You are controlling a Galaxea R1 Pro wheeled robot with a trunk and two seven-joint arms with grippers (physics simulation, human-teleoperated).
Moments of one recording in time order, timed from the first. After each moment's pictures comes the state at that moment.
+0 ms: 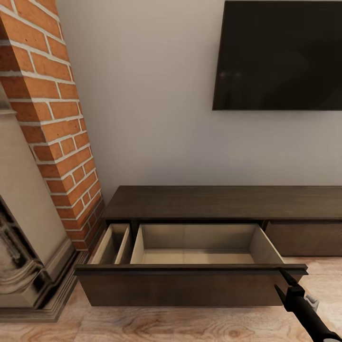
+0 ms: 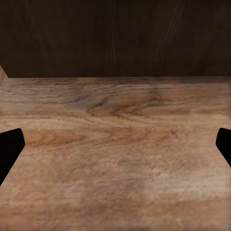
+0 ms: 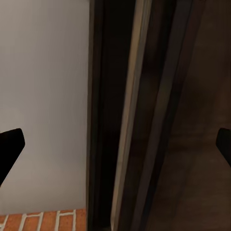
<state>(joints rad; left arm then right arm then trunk) 0.43 -0.01 -0.05 -1.23 0.00 -0.26 -0.04 -0.40 -0.29 -0.64 -0.34 -0.95 0.45 0.86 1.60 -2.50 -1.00</state>
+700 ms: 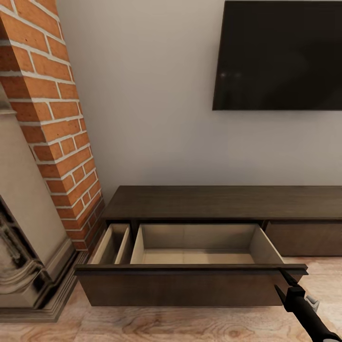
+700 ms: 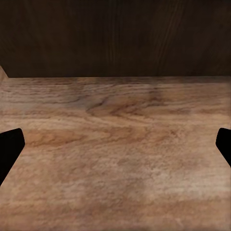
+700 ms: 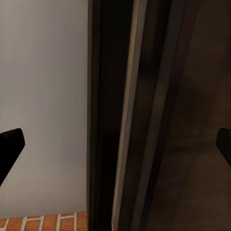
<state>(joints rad) 0.43 -0.01 -0.05 -1.23 0.00 -0.26 -0.04 -0.40 -0.29 -0.65 -0.34 -0.96 0.44 0.86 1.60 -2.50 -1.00</state>
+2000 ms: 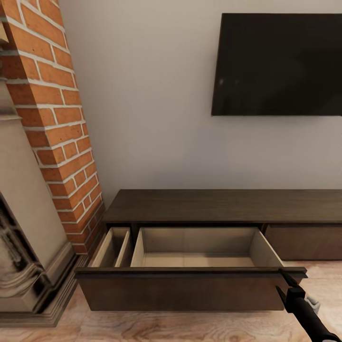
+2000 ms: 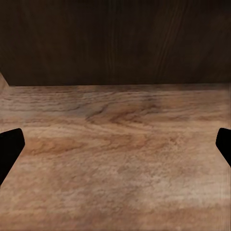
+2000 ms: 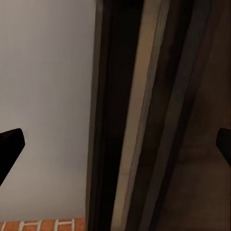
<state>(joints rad) 0.43 -0.01 -0.05 -1.23 0.00 -0.26 -0.04 -0.40 -0.28 -0.64 -0.34 -0.96 0.40 0.85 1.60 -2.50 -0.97</state>
